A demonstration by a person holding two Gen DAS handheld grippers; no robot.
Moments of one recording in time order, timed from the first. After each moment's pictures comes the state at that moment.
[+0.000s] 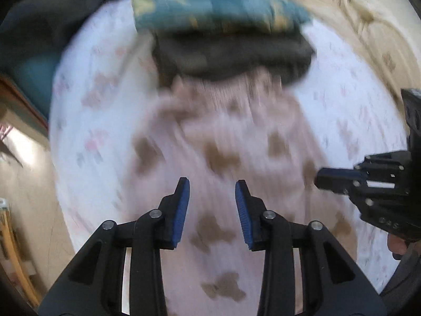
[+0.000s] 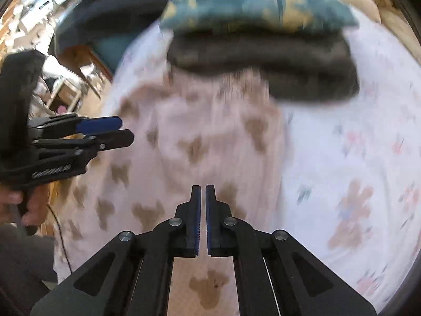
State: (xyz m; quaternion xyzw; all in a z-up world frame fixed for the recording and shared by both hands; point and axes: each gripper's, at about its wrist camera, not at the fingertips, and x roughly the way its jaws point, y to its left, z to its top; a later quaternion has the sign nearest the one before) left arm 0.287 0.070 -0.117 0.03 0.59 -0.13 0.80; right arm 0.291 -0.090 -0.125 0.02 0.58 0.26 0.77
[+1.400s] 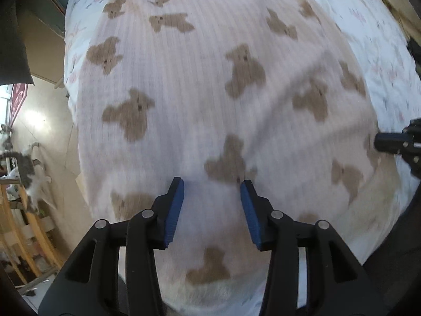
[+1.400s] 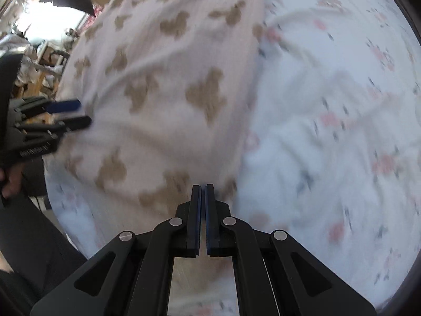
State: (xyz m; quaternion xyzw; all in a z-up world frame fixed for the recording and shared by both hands) left arm 0.067 0.064 -0.133 0.12 0.69 -0.10 0.71; right arm 0.061 -0.142 -0.138 0.00 0.70 0.22 0.68
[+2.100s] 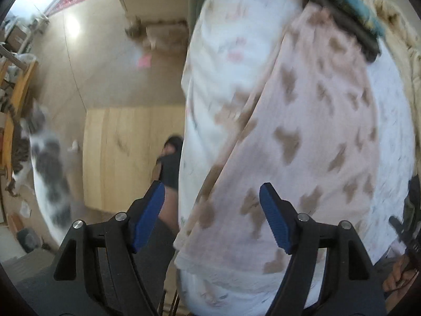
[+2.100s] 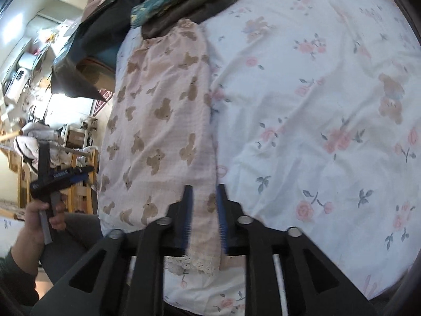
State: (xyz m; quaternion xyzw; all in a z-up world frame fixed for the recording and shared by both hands) left arm 0.074 0.214 -0.105 -0.14 0.68 0.06 0.72; right arm 0.067 -0.230 -0.094 0.22 0.61 0.18 0.74
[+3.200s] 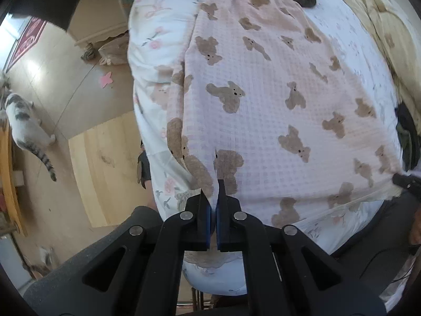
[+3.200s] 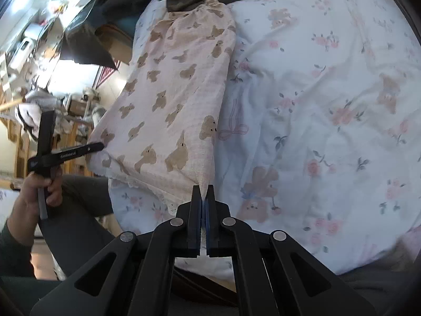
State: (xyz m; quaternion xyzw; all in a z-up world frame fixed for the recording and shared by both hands) left arm 0.046 0.155 -0.073 -0.03 0.68 -0.06 0.73; right arm 0.033 -0.213 -0.040 0.15 0.64 0.22 0.72
